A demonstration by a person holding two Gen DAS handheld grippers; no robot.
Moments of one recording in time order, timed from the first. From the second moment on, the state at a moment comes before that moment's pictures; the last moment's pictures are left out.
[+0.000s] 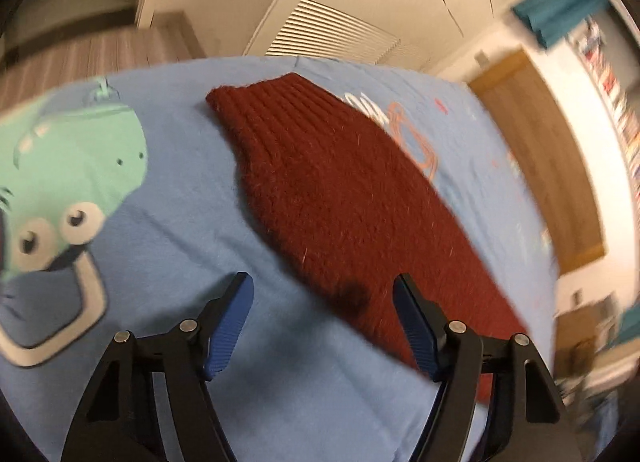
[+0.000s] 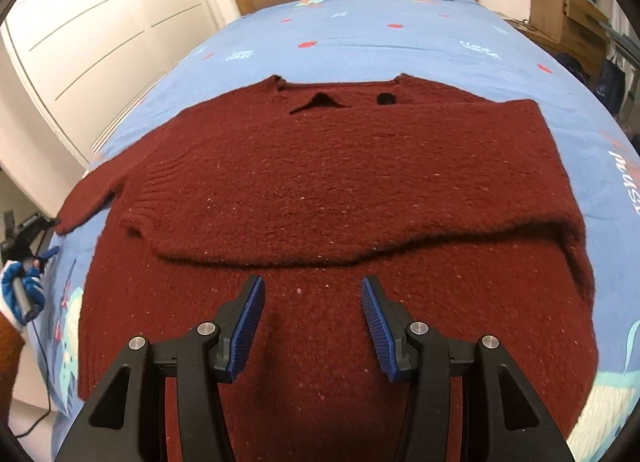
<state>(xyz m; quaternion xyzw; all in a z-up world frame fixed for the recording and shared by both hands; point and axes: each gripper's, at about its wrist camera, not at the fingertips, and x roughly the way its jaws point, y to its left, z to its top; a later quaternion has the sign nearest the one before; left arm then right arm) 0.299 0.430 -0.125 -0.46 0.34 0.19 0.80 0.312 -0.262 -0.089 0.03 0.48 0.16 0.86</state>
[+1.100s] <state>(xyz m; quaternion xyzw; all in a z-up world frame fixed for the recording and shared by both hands) 0.330 0.373 -0.040 -0.56 0.25 0.07 0.78 0.261 -0.330 -0.032 0.08 0.43 0.15 0.89</state>
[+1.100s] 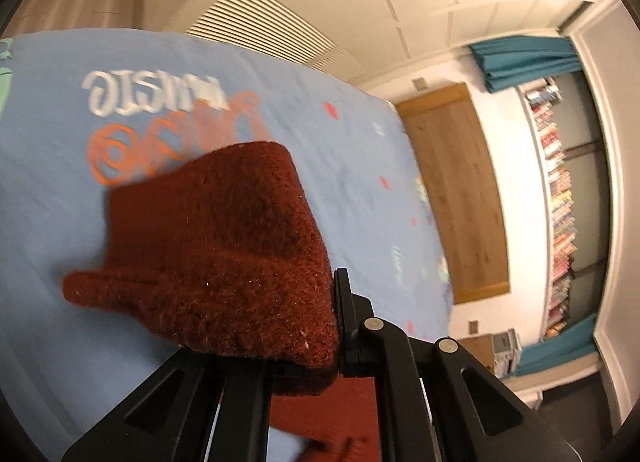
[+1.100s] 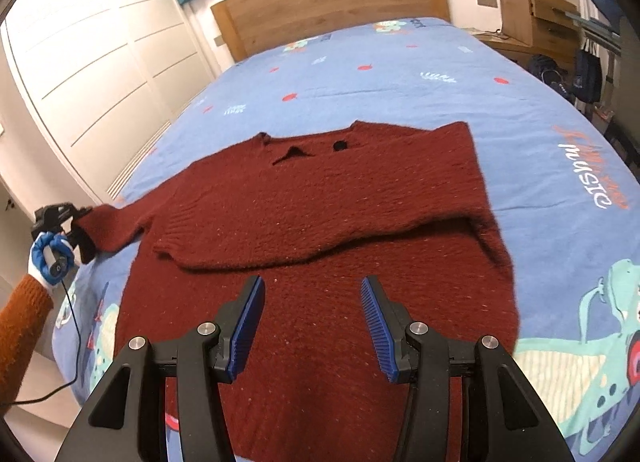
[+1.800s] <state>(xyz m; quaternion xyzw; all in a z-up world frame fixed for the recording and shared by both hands) 0.417 0.122 0.058 -0.48 0.32 -0.18 0.80 0.214 -0.408 -0.013 0.12 0.41 0.12 0.90</state>
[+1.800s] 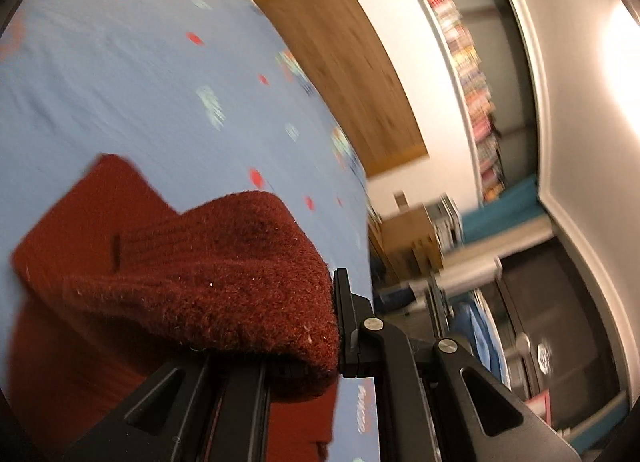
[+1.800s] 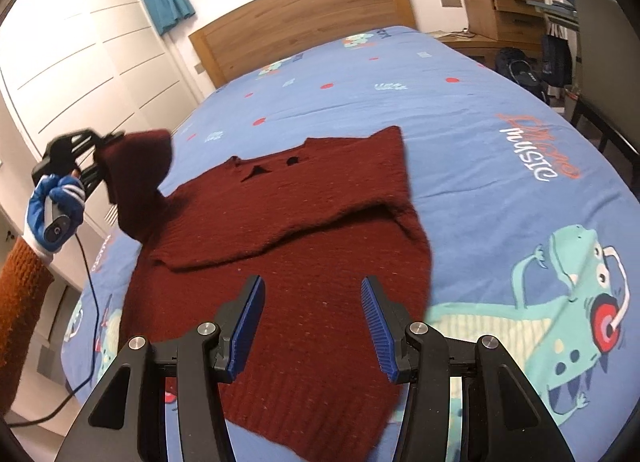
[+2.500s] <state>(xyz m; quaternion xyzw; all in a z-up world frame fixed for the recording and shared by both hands) 0.379 -0.023 -0.053 -0.32 0.53 -0.19 0.77 0.202 -0.433 -0.028 0.13 0.43 0.10 0.89</state>
